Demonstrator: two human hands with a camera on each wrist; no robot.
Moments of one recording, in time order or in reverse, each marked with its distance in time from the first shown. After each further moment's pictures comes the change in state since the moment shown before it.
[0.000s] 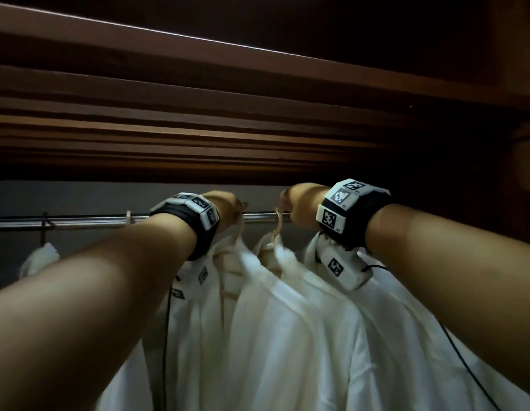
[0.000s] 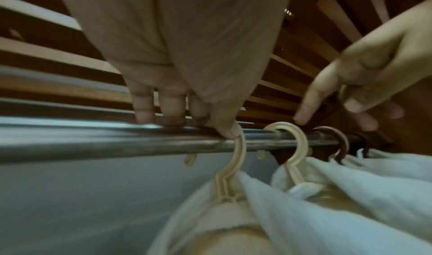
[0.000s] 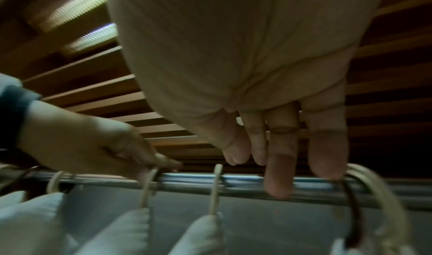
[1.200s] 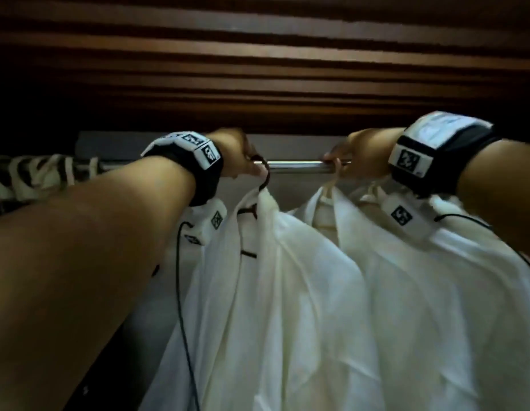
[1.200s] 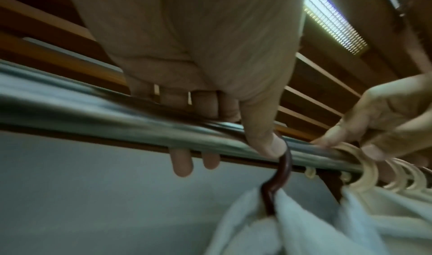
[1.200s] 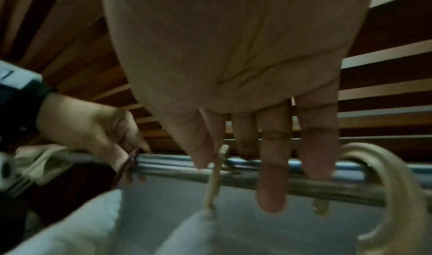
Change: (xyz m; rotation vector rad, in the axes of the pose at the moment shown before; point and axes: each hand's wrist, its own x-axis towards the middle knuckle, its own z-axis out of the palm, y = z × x) left_hand -0.088 -0.221 0.030 -0.142 0.107 -0.038; right_hand 0.045 -0.169 -0.004 -0.063 0.035 -0.099
